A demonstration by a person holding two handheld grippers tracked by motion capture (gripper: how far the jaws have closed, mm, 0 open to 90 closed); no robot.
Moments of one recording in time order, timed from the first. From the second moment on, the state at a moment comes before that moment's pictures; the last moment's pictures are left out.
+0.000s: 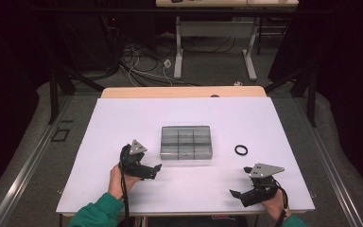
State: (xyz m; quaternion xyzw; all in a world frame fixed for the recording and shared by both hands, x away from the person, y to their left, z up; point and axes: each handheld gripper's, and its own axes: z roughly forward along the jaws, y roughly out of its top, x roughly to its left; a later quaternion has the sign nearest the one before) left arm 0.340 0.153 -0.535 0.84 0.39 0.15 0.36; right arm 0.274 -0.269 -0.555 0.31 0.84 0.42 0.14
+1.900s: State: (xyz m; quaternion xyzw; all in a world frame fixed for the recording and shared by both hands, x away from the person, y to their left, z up) left arm 0.322 0.109 -0.547 0.85 0.34 0.08 0.40; right arm 0.276 -0.268 -0.557 0.32 0.84 0.41 0.14
